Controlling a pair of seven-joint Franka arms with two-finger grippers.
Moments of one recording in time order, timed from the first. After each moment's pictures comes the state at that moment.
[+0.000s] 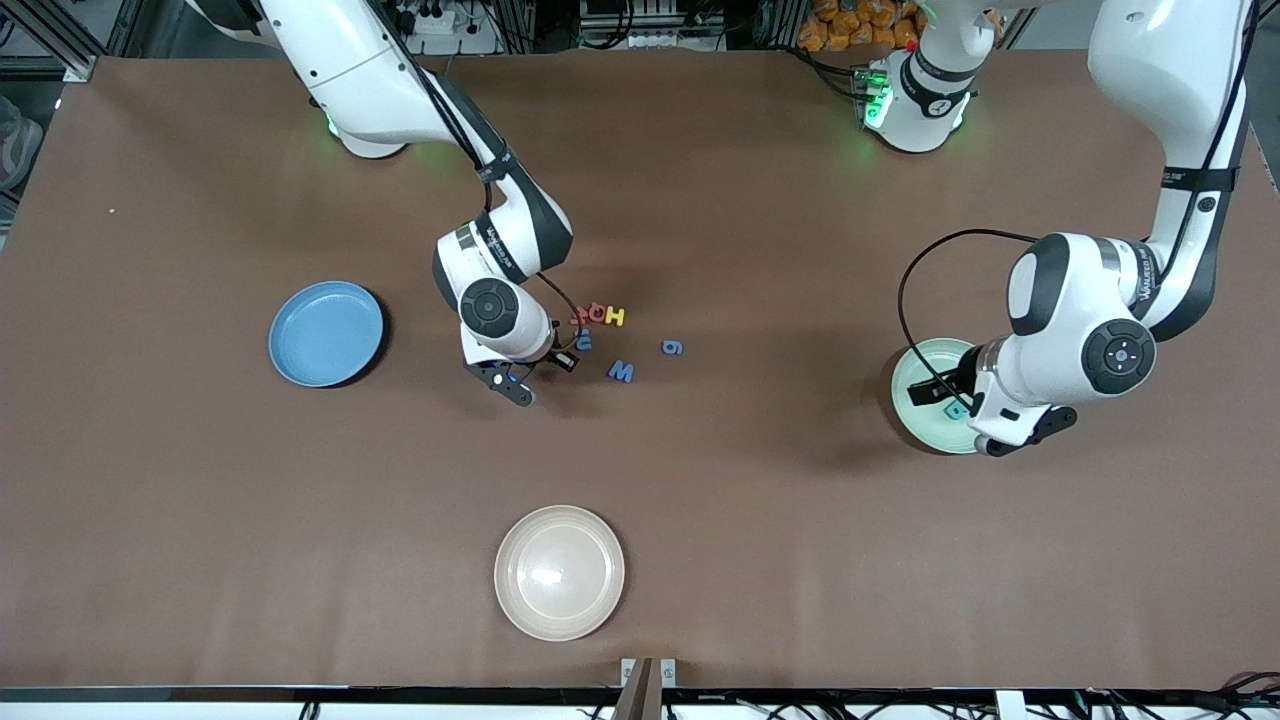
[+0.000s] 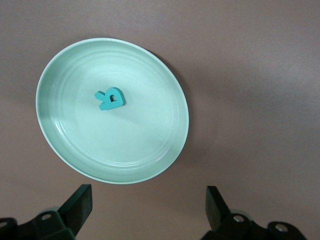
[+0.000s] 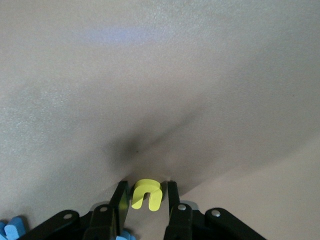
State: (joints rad) left arm 0.02 0.41 -0.18 -1.81 0.00 1.99 -0.55; right arm 0.59 0.62 0.01 -1.84 0.19 2.31 1.05
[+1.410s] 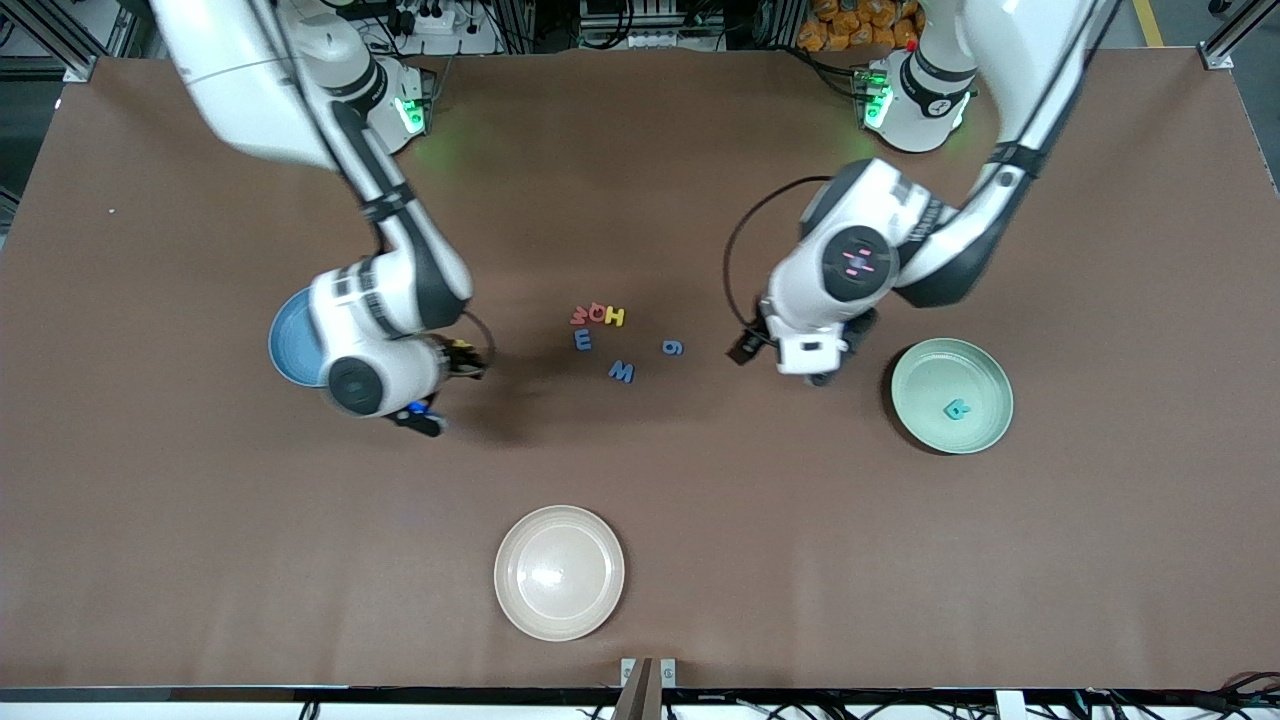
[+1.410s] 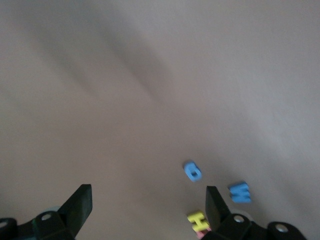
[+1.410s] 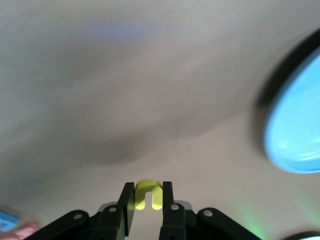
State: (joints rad) left arm -0.16 0.47 -0.53 -1.72 0.00 2.04 -1.58; right arm 0.27 0.56 -0.01 -1.74 0.19 1.80 0.53
